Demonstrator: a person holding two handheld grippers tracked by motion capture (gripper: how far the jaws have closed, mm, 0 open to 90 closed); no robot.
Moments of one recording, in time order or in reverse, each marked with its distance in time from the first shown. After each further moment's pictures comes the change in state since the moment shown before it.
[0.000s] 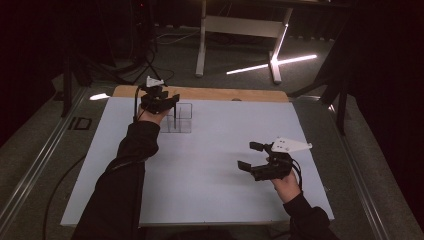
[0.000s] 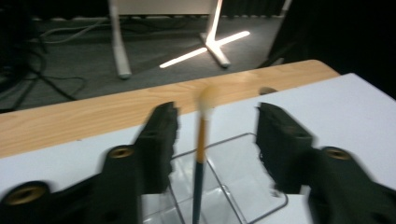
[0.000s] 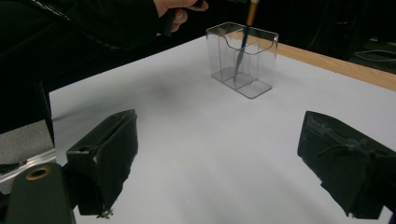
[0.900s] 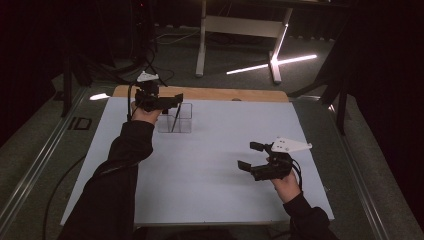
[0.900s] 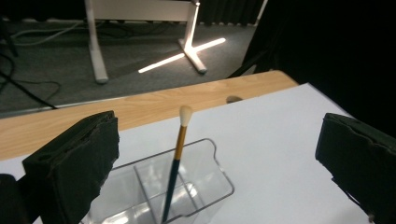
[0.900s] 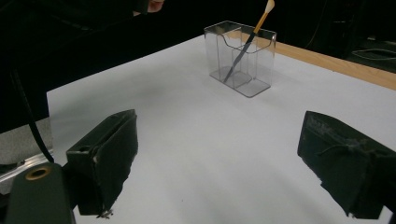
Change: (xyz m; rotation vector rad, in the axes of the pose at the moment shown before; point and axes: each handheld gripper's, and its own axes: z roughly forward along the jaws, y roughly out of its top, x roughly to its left) left arm -0.010 0.015 -0.041 -0.012 -0.082 0.015; right arm -0.001 -0.001 0.000 0.003 -0.008 0.000
